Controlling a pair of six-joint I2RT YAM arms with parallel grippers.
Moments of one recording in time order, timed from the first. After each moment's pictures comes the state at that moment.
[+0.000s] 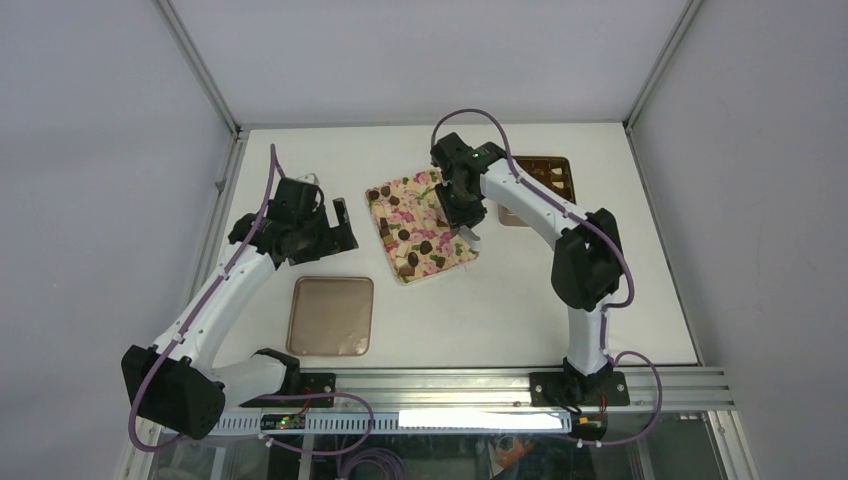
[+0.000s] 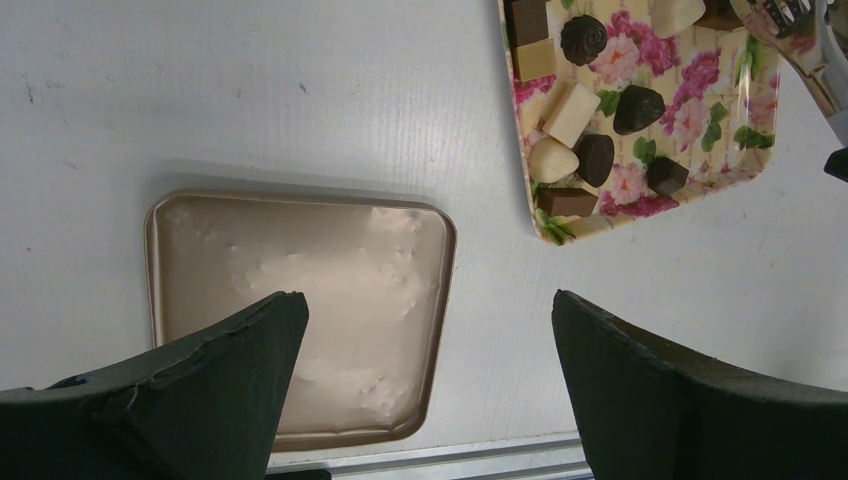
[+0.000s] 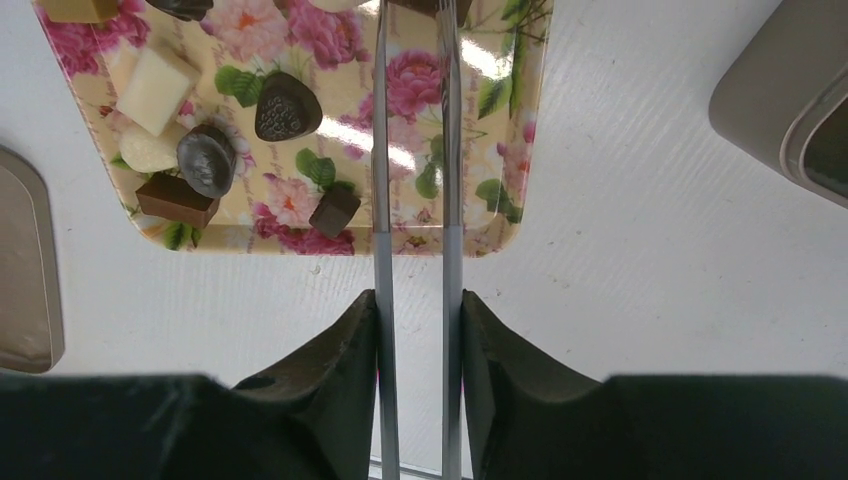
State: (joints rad) left arm -0.33 1.14 1.03 -0.84 -0.09 -0.55; right arm 0.65 1.96 1.77 -1.10 0.05 0.24
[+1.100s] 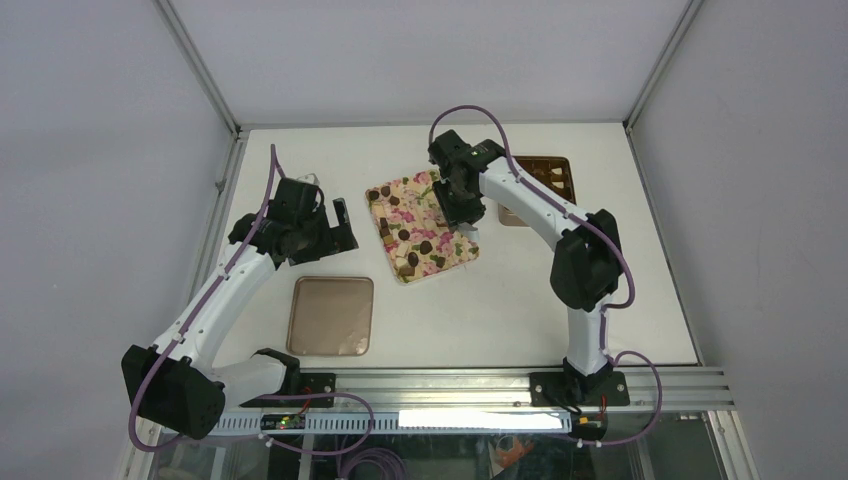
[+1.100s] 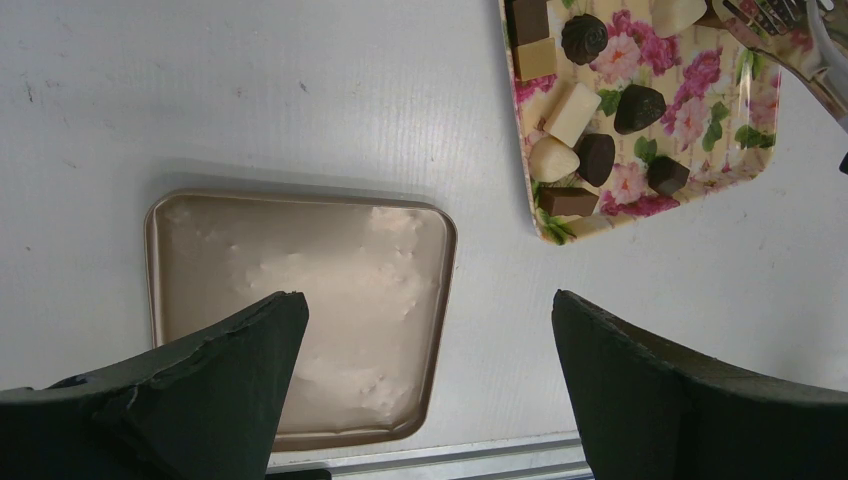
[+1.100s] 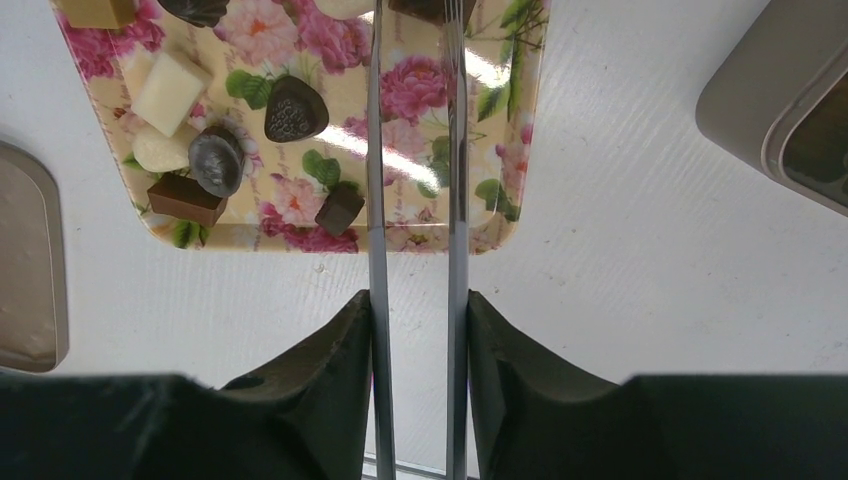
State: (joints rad) left arm -0.33 1.14 1.03 -0.84 -0.09 -0.55; right arm 0.66 1.96 1.81 -1.12 0.07 0.24
